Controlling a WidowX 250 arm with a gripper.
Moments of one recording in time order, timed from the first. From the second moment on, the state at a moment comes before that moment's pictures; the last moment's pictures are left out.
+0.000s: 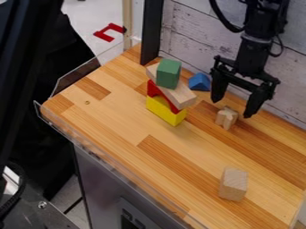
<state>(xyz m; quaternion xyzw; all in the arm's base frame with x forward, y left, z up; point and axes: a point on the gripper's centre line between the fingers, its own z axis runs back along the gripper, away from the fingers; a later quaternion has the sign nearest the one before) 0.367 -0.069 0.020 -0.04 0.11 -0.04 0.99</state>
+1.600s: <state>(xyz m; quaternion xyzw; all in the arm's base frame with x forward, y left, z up) 0.340 -0.054 0.005 -0.06 0.10 0.00 0.99</state>
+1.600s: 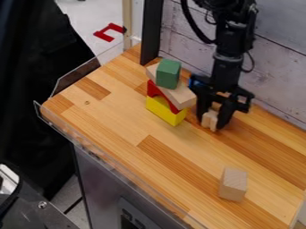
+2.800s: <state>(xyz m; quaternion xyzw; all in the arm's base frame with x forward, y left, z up) 0.322 0.010 0.124 -0.04 -0.01 0.09 0.99</state>
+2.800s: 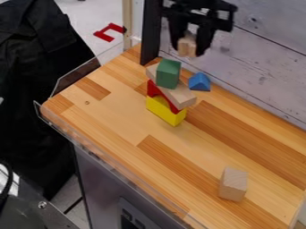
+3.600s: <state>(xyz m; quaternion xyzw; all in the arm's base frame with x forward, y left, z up) 0.305 0.038 0.117 -0.08 0.03 0.13 0.99</state>
